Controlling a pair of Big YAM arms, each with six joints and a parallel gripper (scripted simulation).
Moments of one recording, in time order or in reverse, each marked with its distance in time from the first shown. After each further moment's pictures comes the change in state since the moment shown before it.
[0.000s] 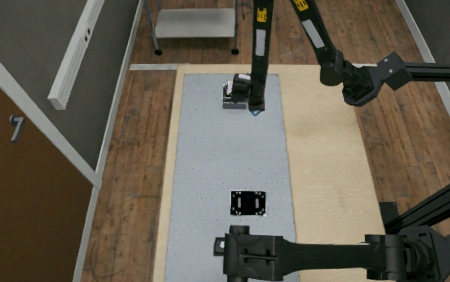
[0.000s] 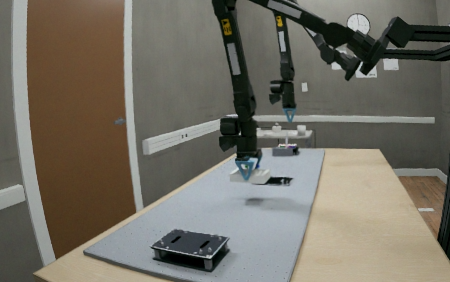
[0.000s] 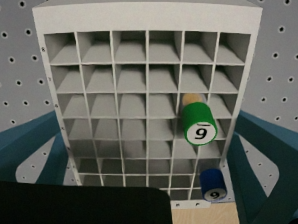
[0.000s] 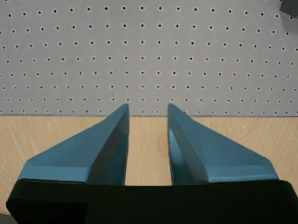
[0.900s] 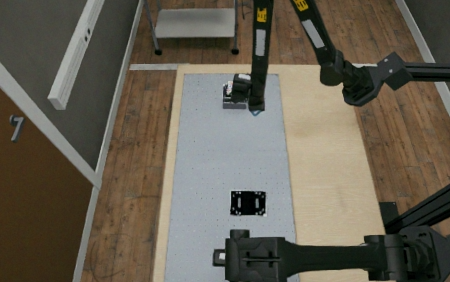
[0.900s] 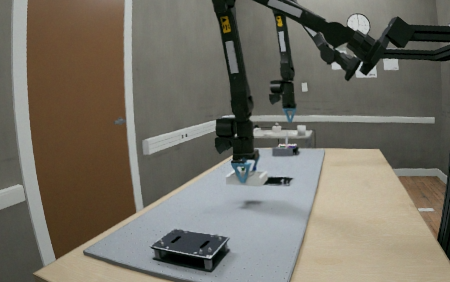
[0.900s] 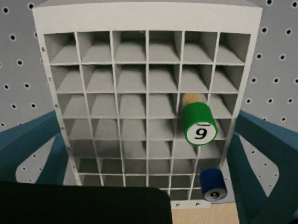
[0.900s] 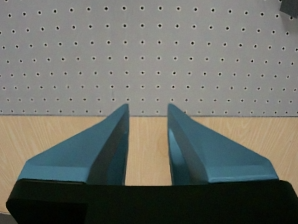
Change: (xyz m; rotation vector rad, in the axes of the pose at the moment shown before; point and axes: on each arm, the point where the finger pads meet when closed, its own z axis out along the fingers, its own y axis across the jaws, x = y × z) left arm -0.002 0.034 0.000 0.007 -0.001 0.005; right arm 0.000 0.000 0.000 0.000 0.000 0.000
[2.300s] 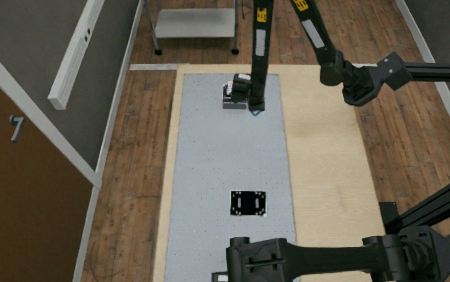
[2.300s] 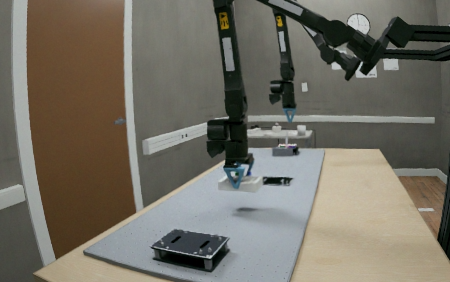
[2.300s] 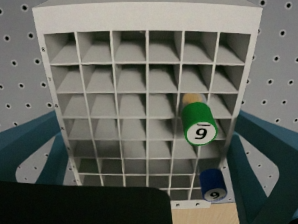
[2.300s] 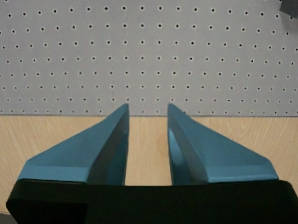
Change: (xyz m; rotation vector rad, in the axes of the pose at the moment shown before) left arm 0.000 0.068 0.000 -0.007 0.007 -0.004; right arm 0.000 0.000 0.000 0.000 0.000 0.000
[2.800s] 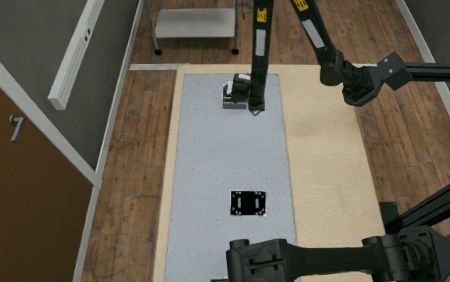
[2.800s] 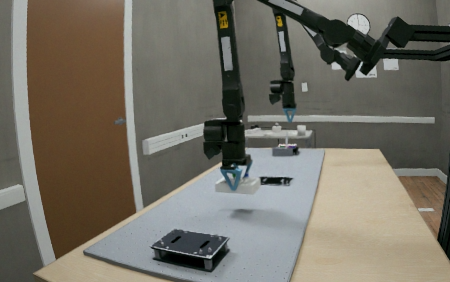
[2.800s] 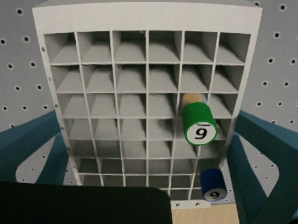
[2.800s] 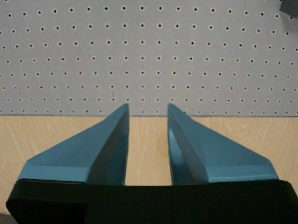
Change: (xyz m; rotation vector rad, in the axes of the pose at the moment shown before) left arm -0.002 0.020 0.000 0.002 -0.001 0.001; right arm 0.000 0.000 0.000 0.000 0.000 0.000
